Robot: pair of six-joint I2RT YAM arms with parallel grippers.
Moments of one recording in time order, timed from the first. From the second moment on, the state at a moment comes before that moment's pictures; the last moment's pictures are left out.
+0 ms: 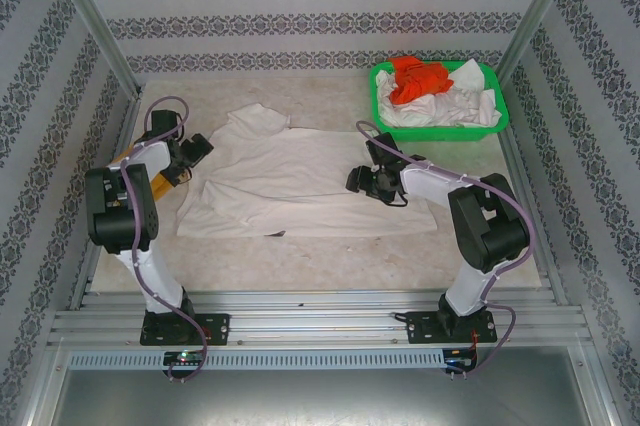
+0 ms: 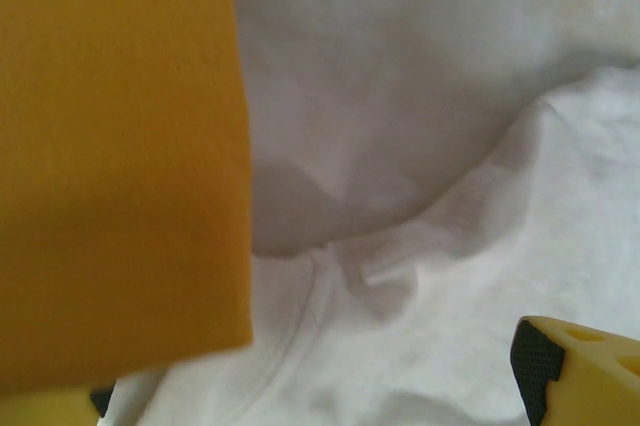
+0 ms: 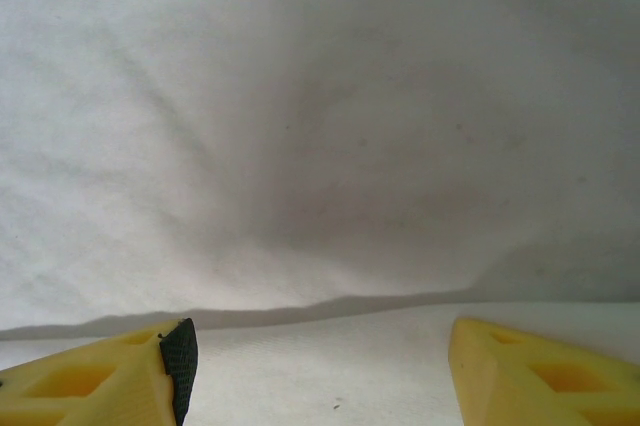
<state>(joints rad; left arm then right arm) 0.20 1.89 1.23 -0.42 0.11 -0.66 0.39 1.75 1.02 -0.37 -0.14 0.67</state>
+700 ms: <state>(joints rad) 0.27 2.09 1.55 -0.42 0.12 -0.69 0.37 1.68 1.00 -0.37 -0.12 0.67</state>
